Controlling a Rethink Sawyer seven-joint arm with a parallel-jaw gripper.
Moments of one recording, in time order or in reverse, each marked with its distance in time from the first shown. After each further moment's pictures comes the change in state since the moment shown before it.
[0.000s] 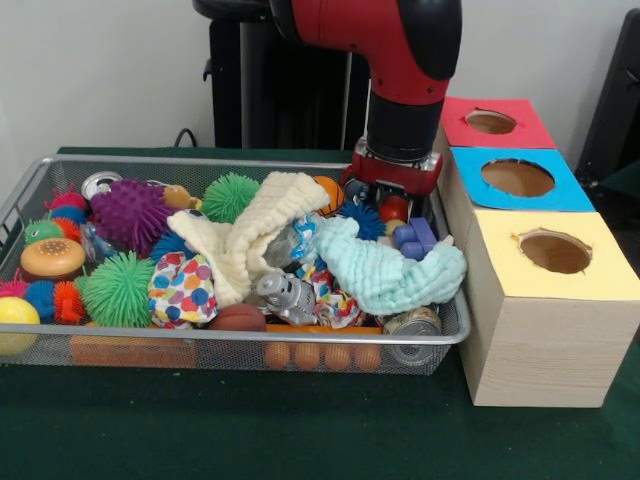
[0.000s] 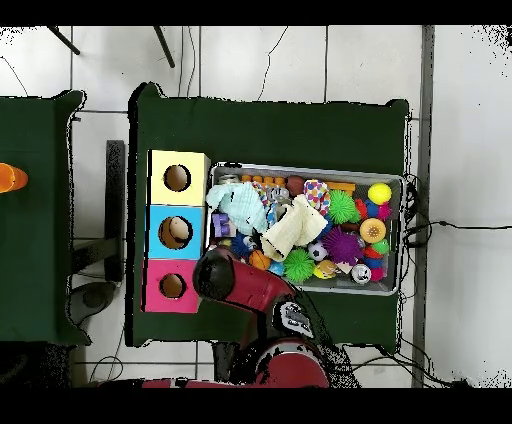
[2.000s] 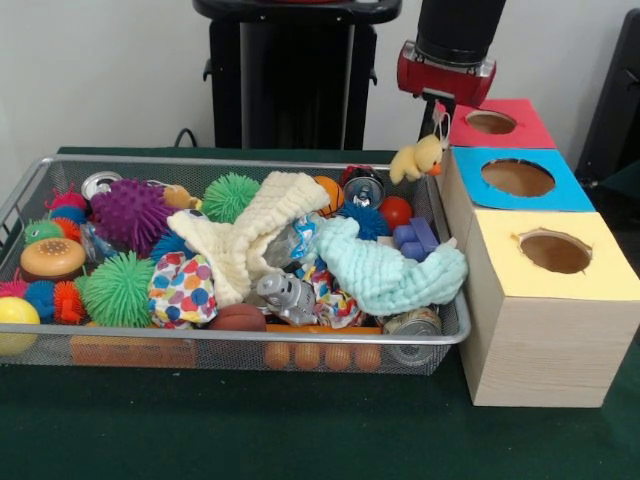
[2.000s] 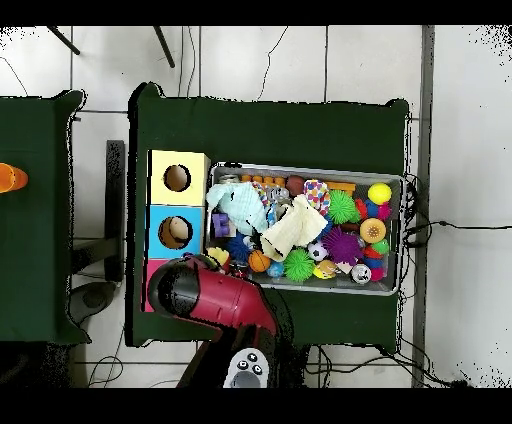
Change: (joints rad) arm 0.242 -0.225 -0.196 -0.004 0.053 0.325 0.000
